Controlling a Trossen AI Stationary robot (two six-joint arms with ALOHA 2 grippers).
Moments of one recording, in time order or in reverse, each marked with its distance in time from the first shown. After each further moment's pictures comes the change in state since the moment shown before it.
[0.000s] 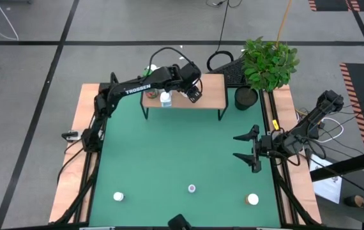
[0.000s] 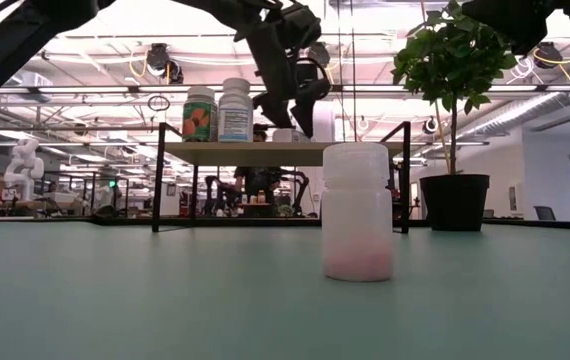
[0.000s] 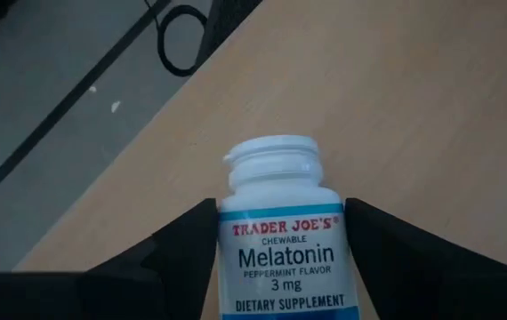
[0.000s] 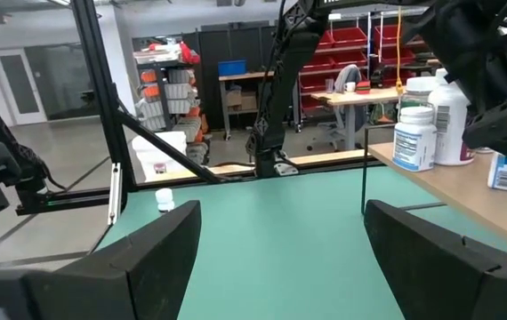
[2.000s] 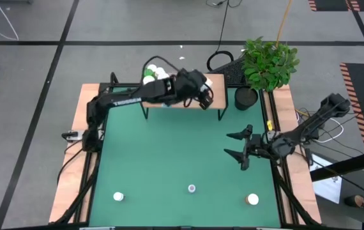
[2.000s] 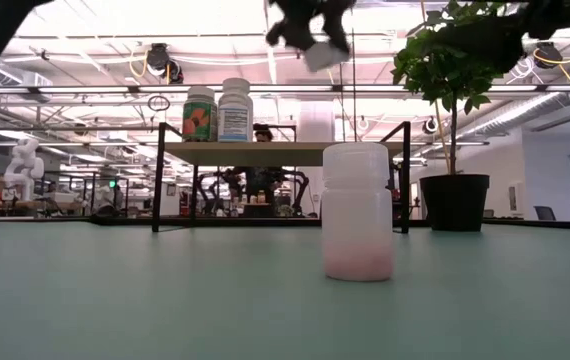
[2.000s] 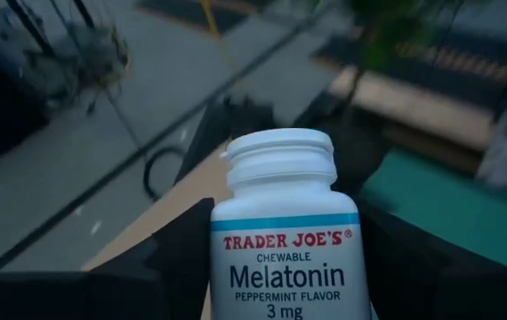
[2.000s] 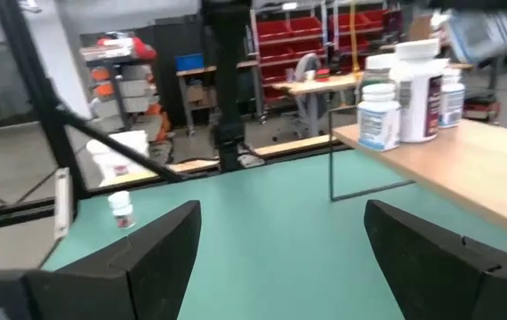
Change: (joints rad) left arm -0.219 -0.131 0.002 0.257 -0.190 -0.025; right arm -0.133 0.200 0.001 0.149 0.004 0.072
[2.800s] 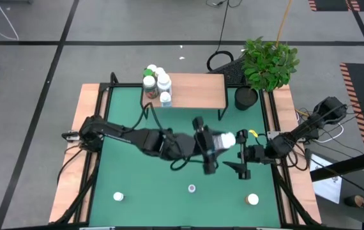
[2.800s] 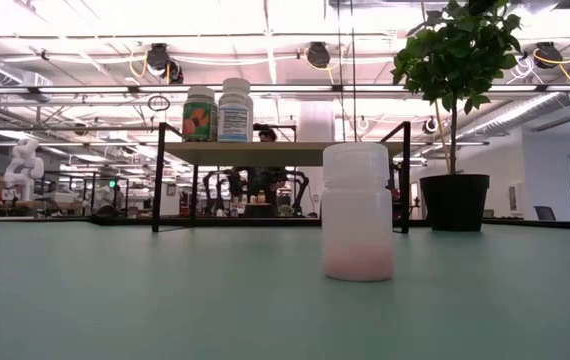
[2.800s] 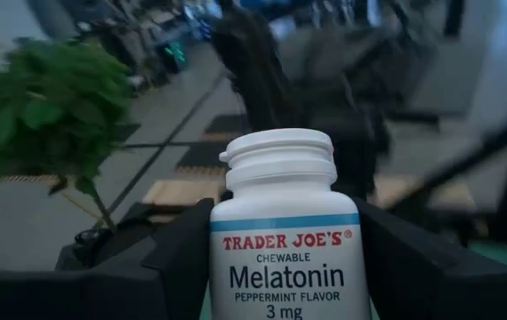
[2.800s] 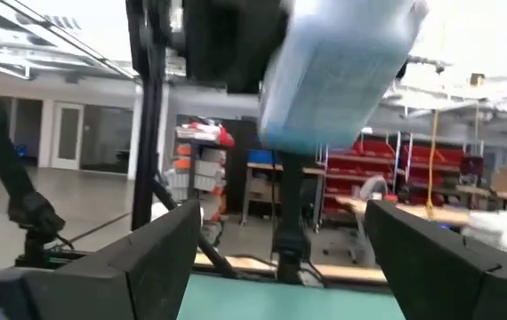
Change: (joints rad) left arm -0.471 -0.009 0.000 0.321 -0.052 0.232; right arm -0.013 0.316 0.000 0.730 -0.310 -0.452
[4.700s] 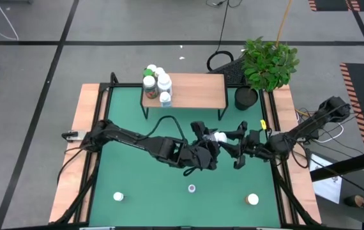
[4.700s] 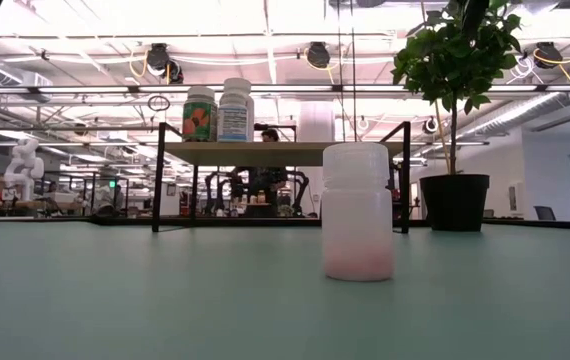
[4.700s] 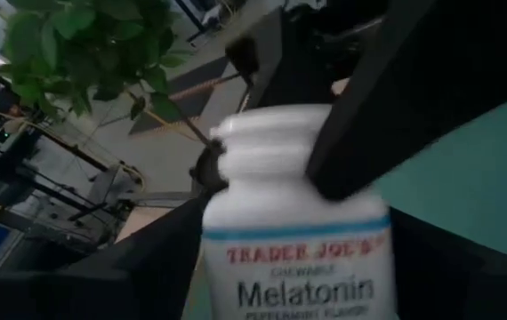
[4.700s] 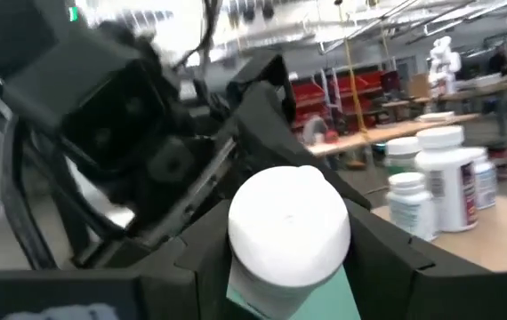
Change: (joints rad) left arm 0.001 0.122 0.000 -0.187 -0.299 0.147; right arm -0.072 -0.103 0.141 -0.370 0.233 0.331
